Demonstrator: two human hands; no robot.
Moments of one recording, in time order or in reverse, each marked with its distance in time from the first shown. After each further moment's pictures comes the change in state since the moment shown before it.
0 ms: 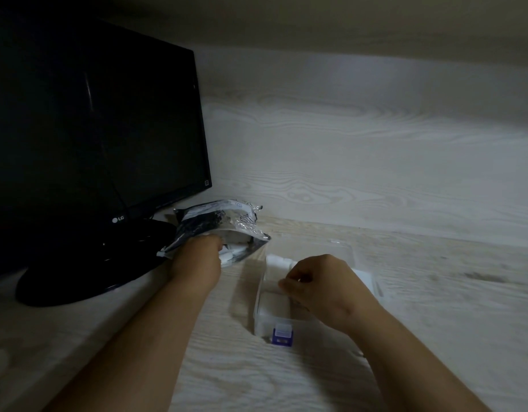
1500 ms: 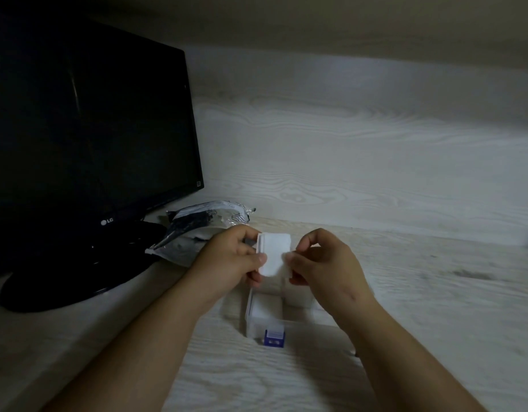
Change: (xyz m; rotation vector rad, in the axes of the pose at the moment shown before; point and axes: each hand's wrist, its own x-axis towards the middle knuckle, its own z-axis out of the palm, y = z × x) left_hand -0.048 0.060 -0.035 -1.102 -0.337 0.097; right_hand 0.003 -0.004 -0.003 0.678 0.251 0.110
